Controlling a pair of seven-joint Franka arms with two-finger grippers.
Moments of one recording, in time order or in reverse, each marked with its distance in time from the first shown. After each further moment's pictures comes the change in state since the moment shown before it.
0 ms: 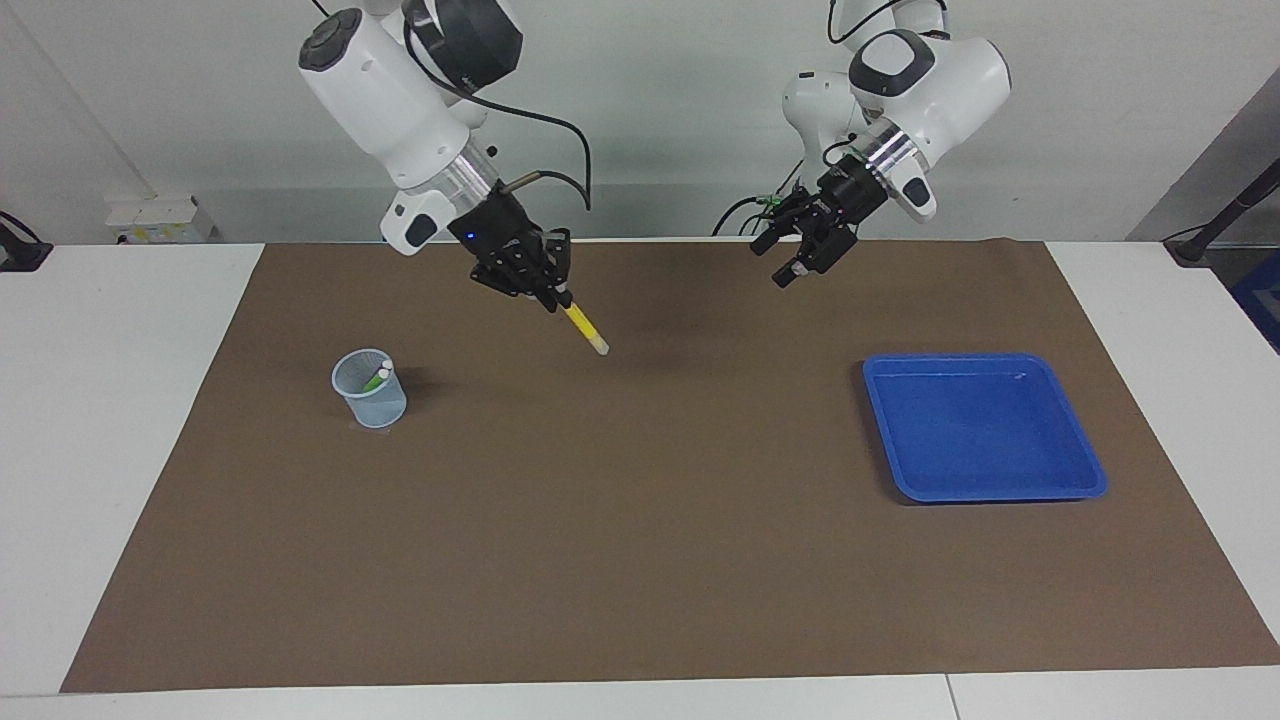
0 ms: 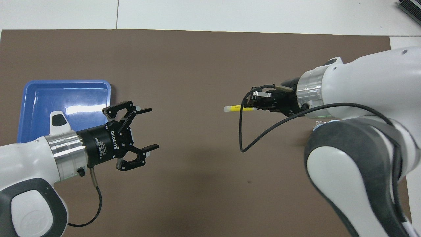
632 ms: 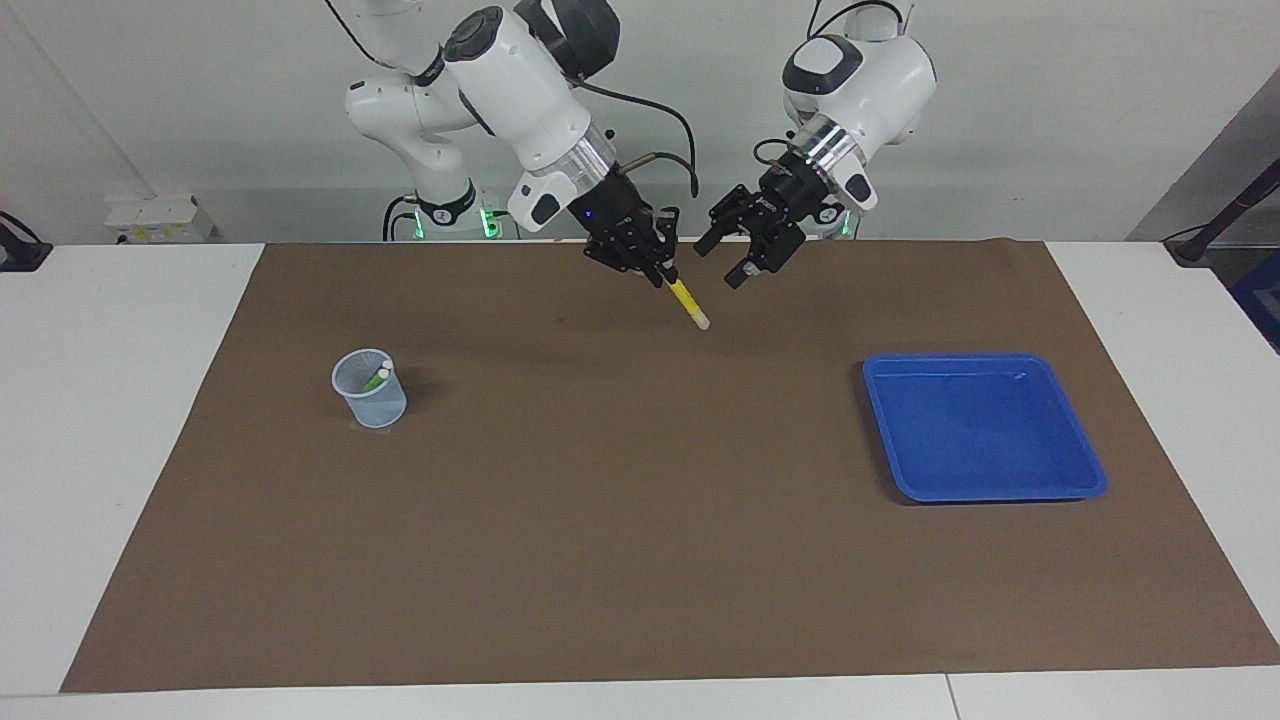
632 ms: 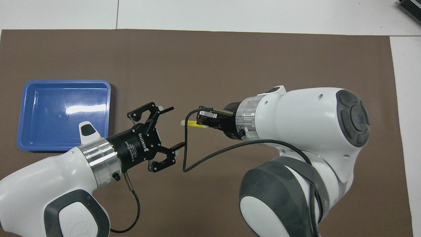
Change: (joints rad) left arm -0.161 0.041 -0.003 -0.001 -0.106 0.232 -0.112; right arm 0.150 0.004 0.025 -0.049 0.023 0.154 0.169
